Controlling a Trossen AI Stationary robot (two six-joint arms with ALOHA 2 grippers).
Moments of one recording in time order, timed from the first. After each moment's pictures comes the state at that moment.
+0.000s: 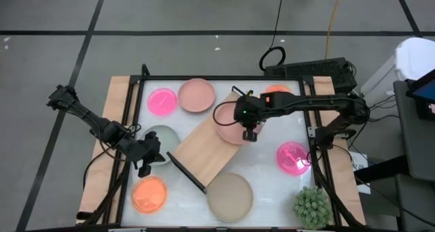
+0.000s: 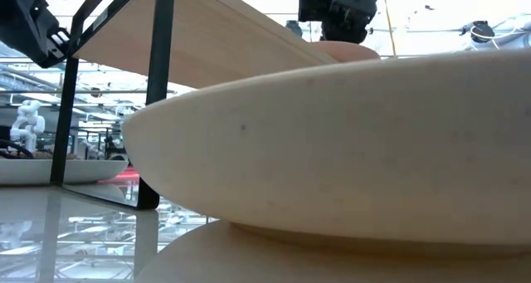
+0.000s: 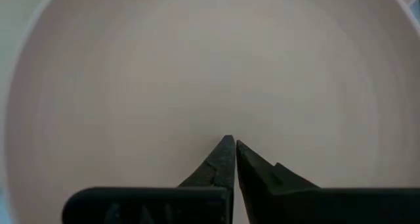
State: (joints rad) left arm -0.58 0.82 0.62 -0.64 -0.18 -0.63; right arm -0.10 1.58 1.34 -0.91 0.06 -0.01
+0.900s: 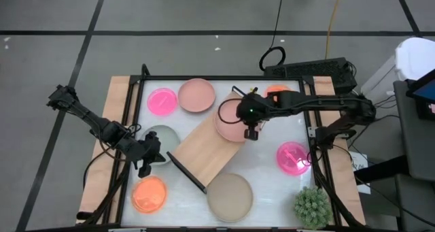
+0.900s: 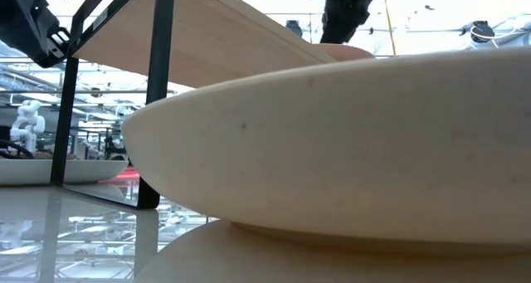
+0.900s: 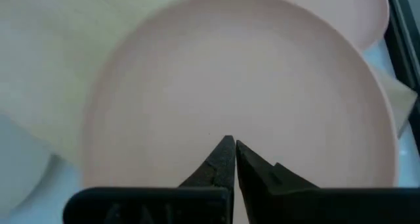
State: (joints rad) left arm -0.58 0.82 0.62 -0.64 -0.18 -0.63; right arm -0.06 1.47 1.34 -0.85 0.08 0.01
